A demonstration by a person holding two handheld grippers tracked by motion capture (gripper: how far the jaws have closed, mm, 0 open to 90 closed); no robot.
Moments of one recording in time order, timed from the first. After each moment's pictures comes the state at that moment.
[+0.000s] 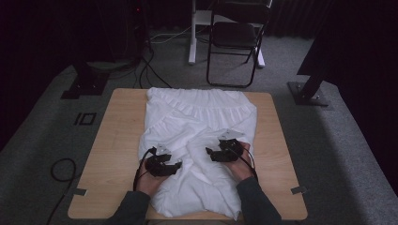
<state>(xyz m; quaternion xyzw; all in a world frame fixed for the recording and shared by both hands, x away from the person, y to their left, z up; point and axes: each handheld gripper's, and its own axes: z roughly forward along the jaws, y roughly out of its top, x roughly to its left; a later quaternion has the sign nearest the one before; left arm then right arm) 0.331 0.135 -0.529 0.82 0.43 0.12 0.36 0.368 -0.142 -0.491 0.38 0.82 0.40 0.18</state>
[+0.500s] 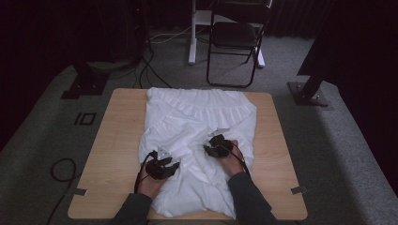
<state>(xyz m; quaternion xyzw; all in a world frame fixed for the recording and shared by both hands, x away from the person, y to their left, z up) 0.325 0.136 -0.541 0.81 0.43 0.15 0.36 0.406 -0.119 -0.531 0.40 0.85 0.32 0.15</state>
